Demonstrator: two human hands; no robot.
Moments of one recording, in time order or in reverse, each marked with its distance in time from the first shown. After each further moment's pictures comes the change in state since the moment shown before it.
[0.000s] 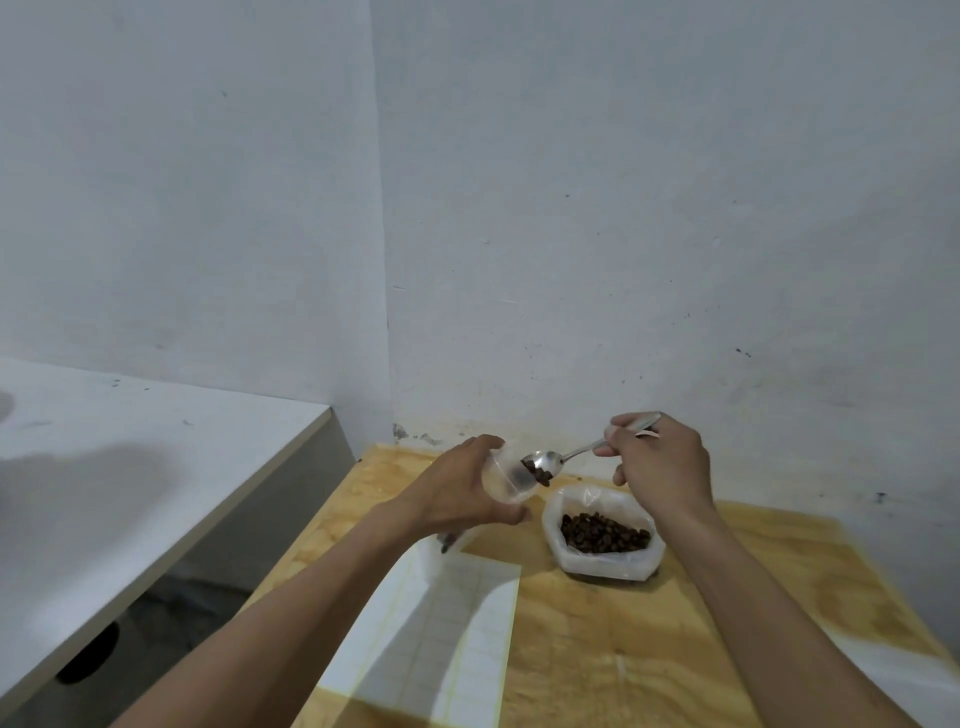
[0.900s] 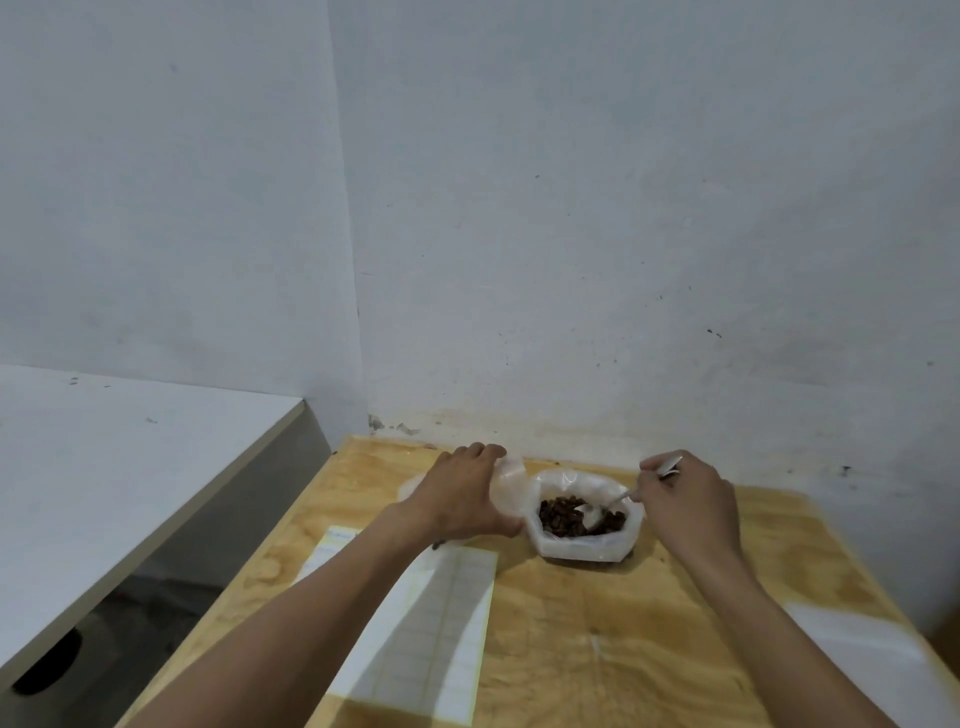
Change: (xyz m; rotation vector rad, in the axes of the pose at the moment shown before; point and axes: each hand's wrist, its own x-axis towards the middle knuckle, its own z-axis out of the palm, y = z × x) left_hand 0.010 0.014 0.035 0.319 -0.094 0.060; right_hand -0.011 0.057 -0.042 -0.405 0.082 0.029
